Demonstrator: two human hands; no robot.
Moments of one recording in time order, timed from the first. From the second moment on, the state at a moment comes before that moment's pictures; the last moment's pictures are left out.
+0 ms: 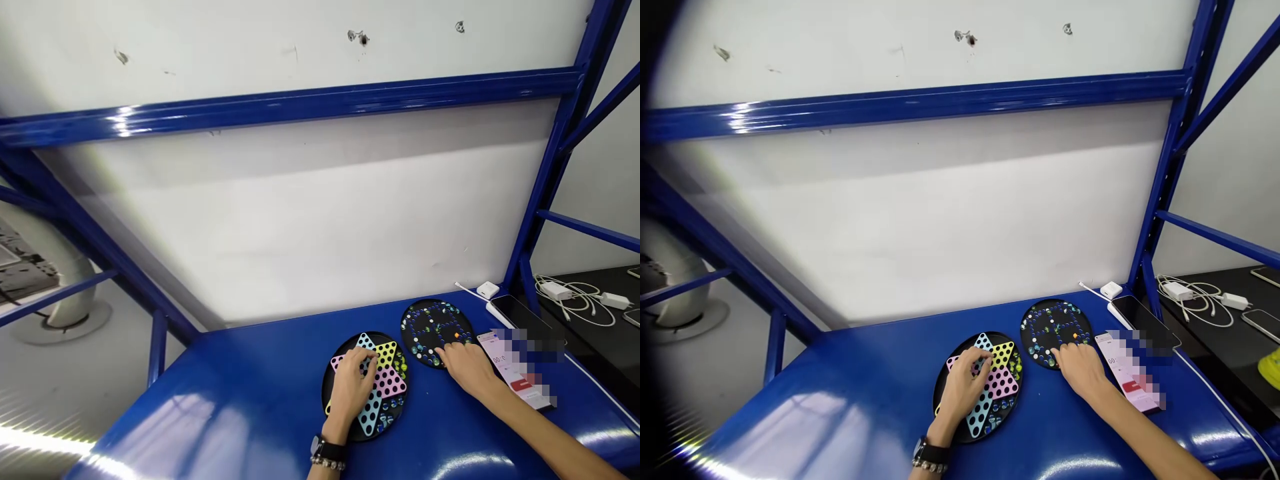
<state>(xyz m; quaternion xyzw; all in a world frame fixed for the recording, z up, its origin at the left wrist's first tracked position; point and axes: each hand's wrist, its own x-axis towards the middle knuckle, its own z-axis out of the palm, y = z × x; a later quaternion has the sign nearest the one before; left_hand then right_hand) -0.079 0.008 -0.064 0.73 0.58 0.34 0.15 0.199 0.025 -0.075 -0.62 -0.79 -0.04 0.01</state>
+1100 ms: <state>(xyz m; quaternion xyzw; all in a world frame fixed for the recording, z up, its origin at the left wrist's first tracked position) -0.078 0.006 -0.061 0.73 0.58 0.33 0.14 0.170 0.039 -0.054 -0.52 -0.85 0.06 -0.02</state>
